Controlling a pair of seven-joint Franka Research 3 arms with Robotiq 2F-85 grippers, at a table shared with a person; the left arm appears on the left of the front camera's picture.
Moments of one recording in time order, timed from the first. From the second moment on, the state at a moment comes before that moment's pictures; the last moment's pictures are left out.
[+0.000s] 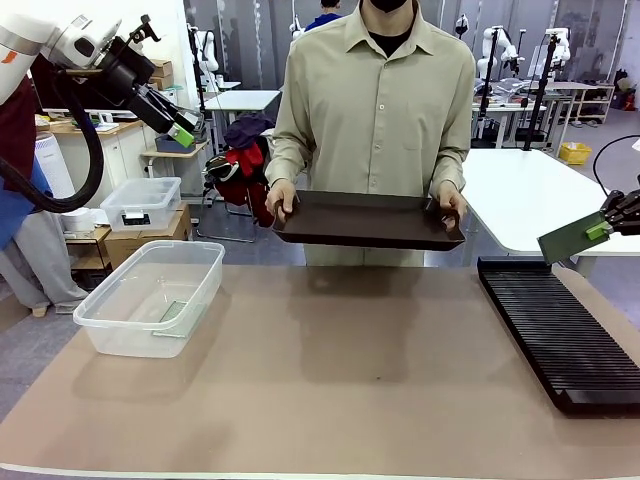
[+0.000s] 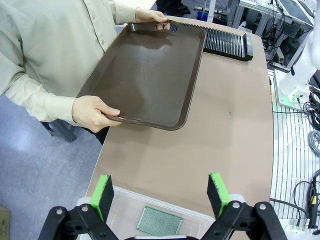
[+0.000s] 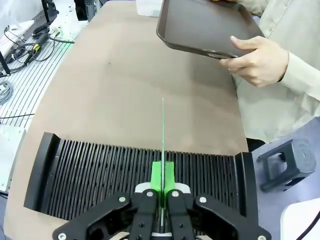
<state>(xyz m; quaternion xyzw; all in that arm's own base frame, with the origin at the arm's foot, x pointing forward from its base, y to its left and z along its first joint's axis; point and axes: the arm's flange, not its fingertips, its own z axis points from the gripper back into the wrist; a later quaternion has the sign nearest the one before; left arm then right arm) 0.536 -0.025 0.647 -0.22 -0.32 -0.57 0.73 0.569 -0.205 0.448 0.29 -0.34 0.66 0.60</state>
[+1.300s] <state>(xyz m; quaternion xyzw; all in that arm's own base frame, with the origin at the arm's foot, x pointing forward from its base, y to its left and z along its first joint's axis) 0.536 -0.025 0.647 -0.22 -0.32 -0.57 0.73 0.578 -0.194 0.405 0.30 -0.31 0.70 0.57</state>
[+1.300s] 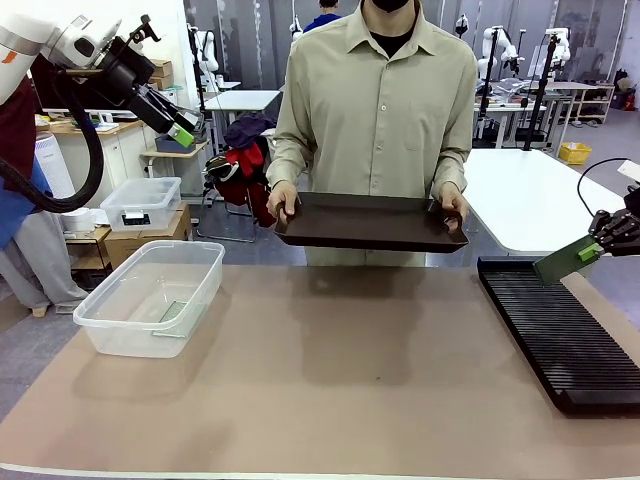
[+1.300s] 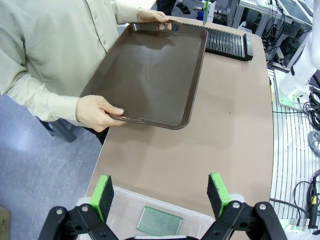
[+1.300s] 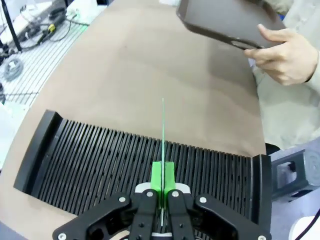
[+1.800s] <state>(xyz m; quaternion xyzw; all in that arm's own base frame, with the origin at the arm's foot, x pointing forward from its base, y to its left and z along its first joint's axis) 0.536 -0.025 0.647 -0.22 -0.32 -0.57 0.73 0.584 -0.189 0.393 0.28 -0.30 0.72 0.56</state>
